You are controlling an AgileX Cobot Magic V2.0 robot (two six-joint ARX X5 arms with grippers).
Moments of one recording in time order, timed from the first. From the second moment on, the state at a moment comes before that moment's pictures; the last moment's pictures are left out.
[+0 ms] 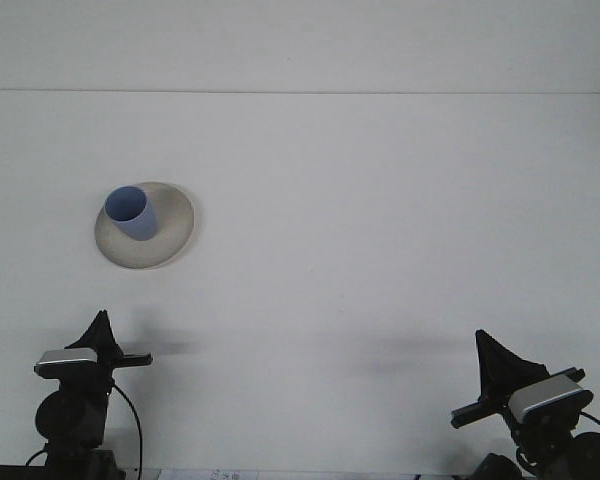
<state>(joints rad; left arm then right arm) -0.03 0.00 0.03 0.02 -0.16 0.04 0.75 0.15 0.68 -0.65 0.39 0.13</state>
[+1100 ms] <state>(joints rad) -0.03 0.00 0.03 0.02 -0.16 0.04 -0.02 0.02 0.07 -0.13 -0.02 0.06</state>
